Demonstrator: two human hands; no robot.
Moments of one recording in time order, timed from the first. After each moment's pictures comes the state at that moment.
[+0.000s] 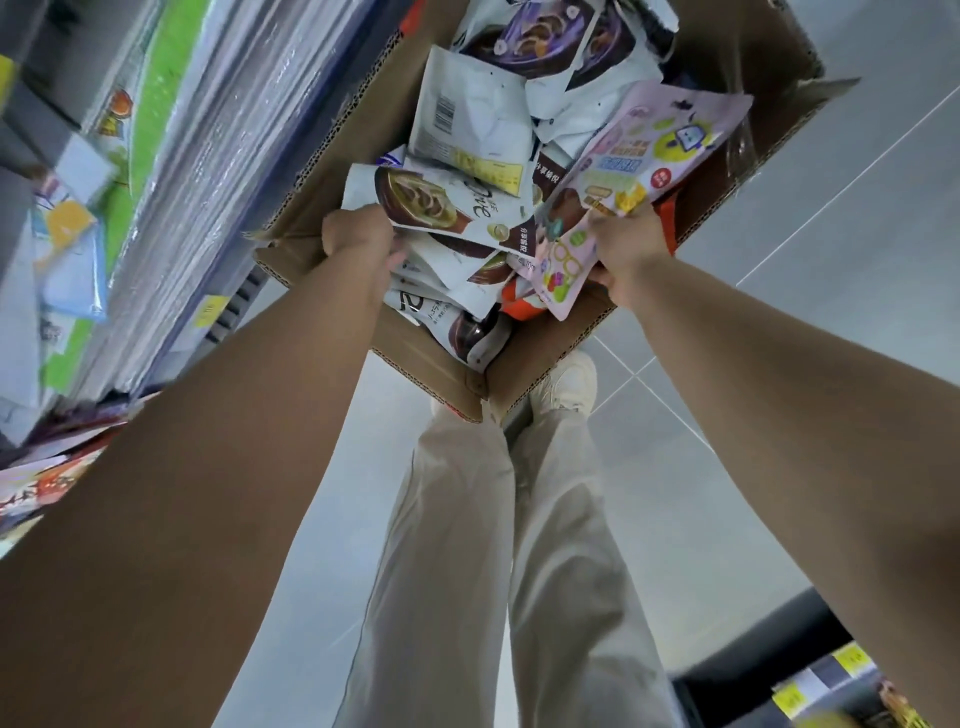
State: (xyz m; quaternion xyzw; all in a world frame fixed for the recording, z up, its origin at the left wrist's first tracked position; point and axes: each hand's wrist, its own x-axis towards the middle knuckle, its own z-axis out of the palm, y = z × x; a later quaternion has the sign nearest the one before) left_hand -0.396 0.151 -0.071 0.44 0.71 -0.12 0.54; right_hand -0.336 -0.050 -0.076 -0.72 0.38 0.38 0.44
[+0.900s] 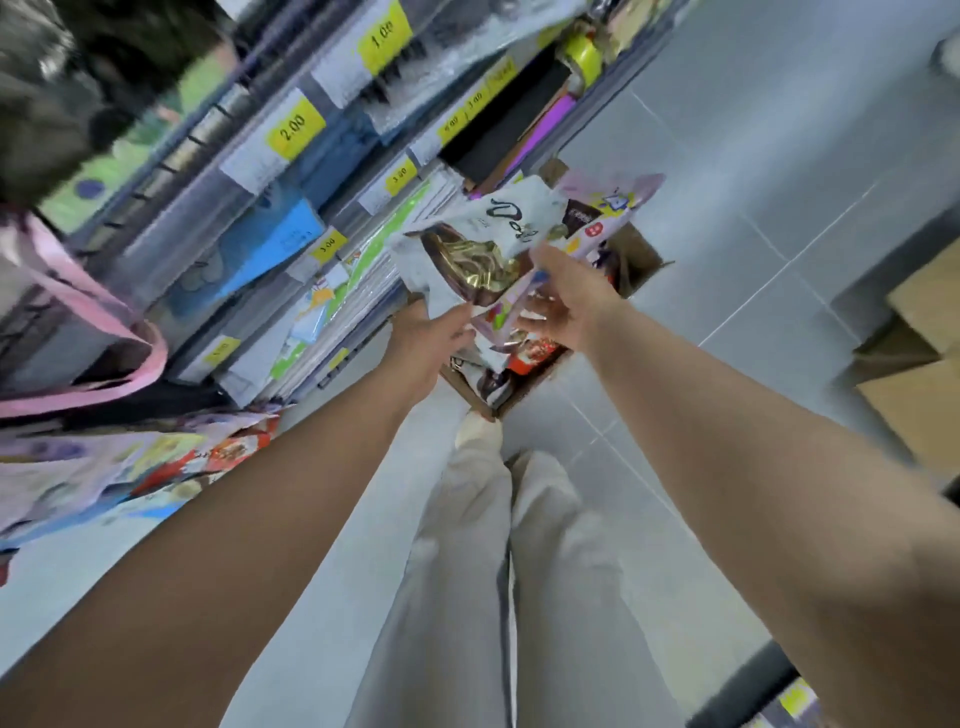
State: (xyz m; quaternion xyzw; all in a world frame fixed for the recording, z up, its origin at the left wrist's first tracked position) left_hand -0.454 0.127 0.234 0.50 0.49 -0.11 0.70; right_hand -0.351 0.008 0.251 -0.58 0.33 0.46 0.59
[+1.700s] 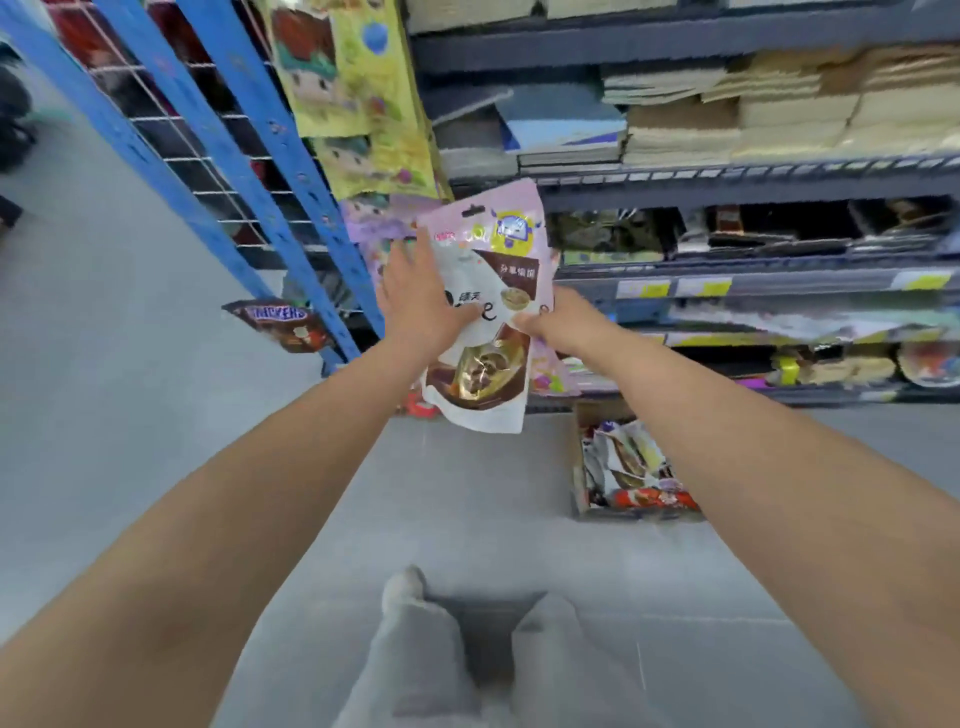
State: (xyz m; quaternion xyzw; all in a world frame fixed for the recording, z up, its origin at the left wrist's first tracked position) left_hand -0.741 0.190 0.555 0.76 0.61 0.14 0.21; right_hand -0.595 0.114 0.565 -0.70 -0.43 0.48 0.31
